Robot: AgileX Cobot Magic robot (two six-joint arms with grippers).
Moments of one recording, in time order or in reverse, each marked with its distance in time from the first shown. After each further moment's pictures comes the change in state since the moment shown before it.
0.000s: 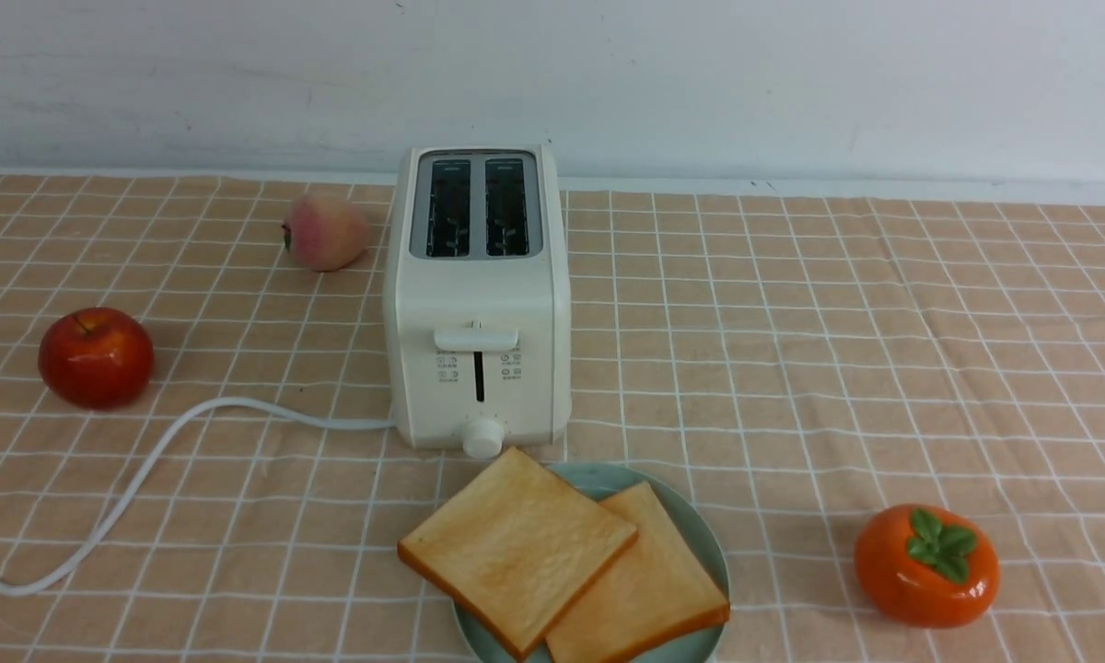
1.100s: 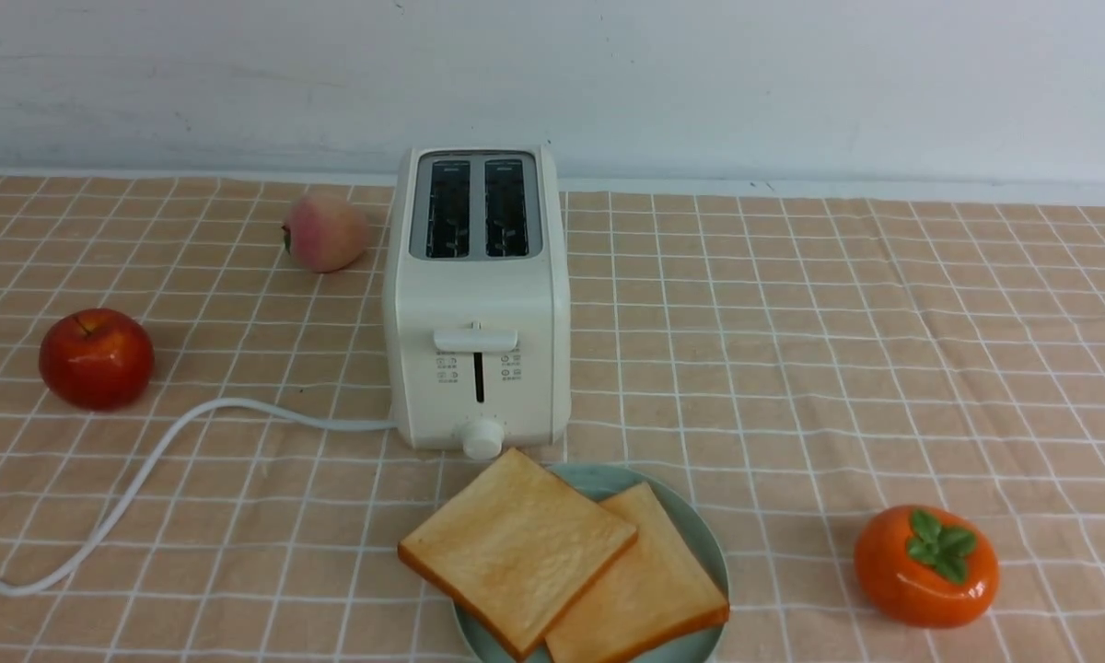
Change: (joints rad) right arm -0.196 -0.369 0.250 -0.233 0.342 -0.051; left arm 0.000 0.000 0.001 0.003 -0.003 0.000
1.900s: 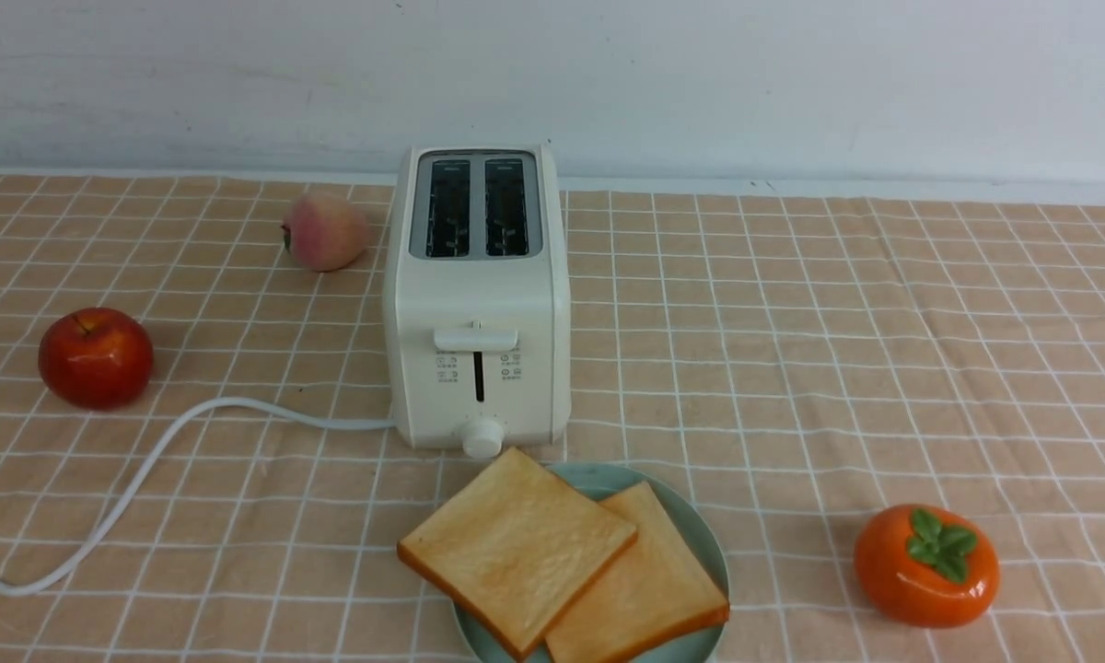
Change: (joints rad) right arm 0.000 0.000 0.006 0.009 -0.023 0.022; left arm 0.000 0.000 0.001 0.000 -0.002 0.000
